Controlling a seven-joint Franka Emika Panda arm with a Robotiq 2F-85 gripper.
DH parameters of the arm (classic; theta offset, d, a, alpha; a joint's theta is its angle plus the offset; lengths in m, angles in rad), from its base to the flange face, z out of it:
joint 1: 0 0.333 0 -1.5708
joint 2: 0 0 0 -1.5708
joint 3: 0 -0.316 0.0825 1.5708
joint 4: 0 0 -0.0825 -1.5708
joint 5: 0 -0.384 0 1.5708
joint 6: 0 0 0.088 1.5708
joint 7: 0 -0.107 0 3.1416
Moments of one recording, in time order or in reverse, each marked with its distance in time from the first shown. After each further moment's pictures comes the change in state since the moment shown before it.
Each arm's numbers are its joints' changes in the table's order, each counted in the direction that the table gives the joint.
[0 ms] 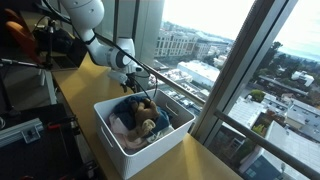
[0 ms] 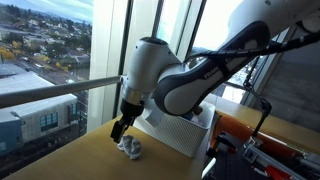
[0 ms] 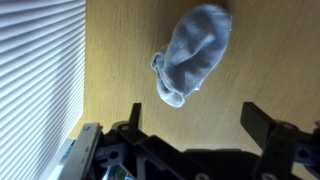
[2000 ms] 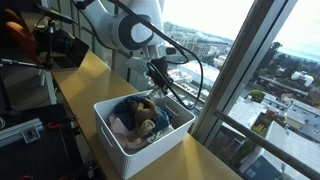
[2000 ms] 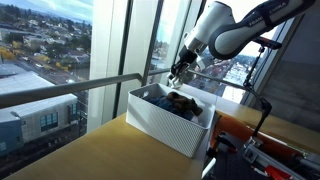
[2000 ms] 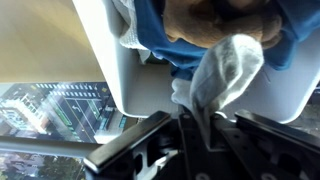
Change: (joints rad) arm -0.248 -0.517 0.168 0.395 -0.020 -0.133 0.108
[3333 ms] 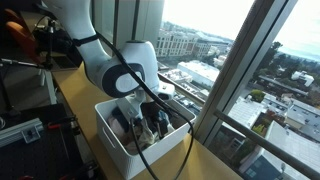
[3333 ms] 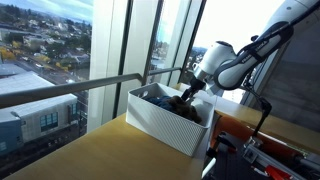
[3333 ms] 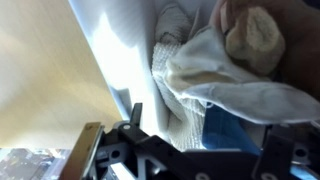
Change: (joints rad) arm -0.017 0.119 0.139 0.166 0.004 -0.199 0.029
